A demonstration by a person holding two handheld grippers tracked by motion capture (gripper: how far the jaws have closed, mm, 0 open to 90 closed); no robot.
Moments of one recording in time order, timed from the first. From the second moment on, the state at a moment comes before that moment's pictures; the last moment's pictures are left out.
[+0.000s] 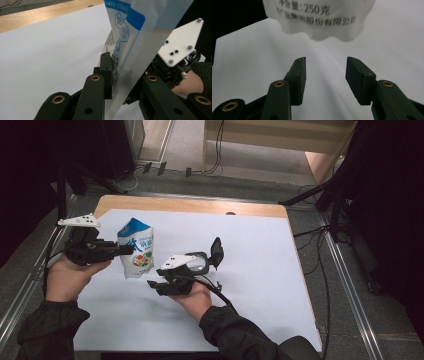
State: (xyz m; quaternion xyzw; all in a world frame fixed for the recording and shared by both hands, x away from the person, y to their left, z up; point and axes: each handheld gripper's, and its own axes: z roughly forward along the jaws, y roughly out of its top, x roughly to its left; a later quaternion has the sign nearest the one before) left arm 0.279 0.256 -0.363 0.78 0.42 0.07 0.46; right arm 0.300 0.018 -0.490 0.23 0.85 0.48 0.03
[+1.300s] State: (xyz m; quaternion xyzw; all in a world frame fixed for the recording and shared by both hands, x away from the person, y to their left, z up) left arm 0.274 0.221 -0.365 0.80 0.38 0.03 0.46; right arm 0.282 0.014 -0.493 0.23 0.83 0.50 0.08
